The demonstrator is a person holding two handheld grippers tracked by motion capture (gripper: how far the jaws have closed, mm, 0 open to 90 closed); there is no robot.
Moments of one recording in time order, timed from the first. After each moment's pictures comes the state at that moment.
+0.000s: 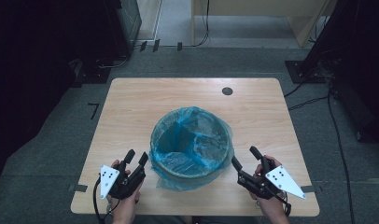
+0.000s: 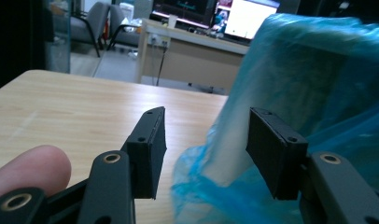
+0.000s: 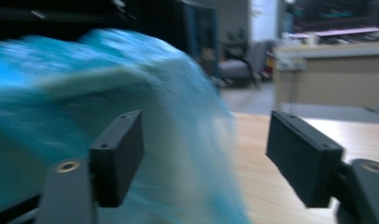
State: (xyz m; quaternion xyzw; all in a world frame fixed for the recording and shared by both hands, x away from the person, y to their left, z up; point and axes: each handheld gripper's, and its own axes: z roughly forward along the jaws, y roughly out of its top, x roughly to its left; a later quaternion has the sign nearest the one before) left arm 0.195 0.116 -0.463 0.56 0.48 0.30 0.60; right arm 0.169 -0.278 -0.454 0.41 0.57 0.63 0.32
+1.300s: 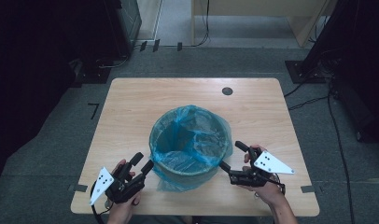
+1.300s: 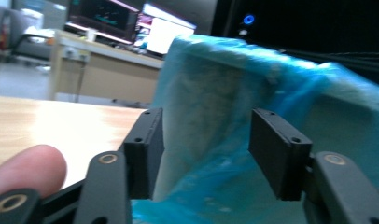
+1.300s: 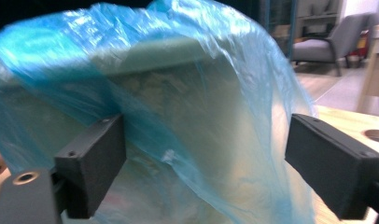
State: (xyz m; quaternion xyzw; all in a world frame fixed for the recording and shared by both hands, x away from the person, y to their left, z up) left arm 0.191 0.136 -0.469 0.58 0.36 0.19 0.71; right arm 0.212 -0.274 -0.455 0.33 0.66 0.64 0.22
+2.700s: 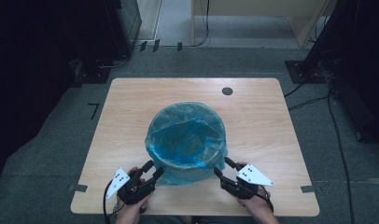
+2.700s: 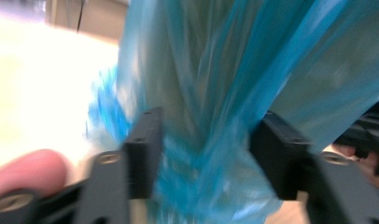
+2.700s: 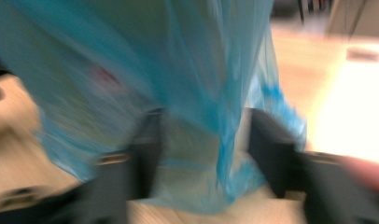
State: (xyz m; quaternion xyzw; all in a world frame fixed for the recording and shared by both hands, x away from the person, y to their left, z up) left arm 0.189 0.124 -0.493 0.61 0.41 0.17 0.65; right arm 0.183 -0.246 -0.490 0.40 0.69 0.55 0.25
